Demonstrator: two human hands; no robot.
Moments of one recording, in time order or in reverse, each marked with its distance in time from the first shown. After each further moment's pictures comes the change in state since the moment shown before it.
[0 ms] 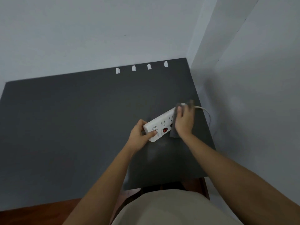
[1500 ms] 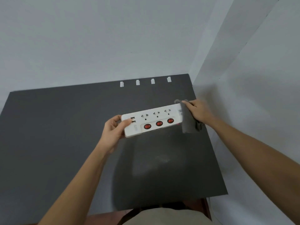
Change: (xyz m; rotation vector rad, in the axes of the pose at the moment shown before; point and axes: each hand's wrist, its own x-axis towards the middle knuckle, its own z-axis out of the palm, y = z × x) left_hand 0.001 0.079 -0.088 -0.343 0.110 0.095; right_hand 0.105 -0.045 -0.062 -0.141 -0.390 -0.265
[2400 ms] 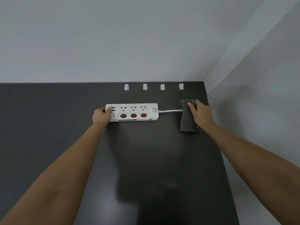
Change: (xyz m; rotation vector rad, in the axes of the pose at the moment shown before) left_hand 0.192 -0.043 -0.088 0.479 0.472 -0.218; right_hand 0.106 0.020 0.050 -0.243 0.157 0.078
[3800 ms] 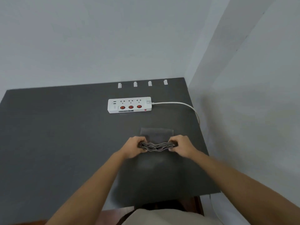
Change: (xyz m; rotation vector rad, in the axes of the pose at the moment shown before) left_hand -0.192 -0.052 0.050 0.552 -0.663 0.597; right_hand -0.198 0.016 -0.001 0.011 -0.447 -0.126
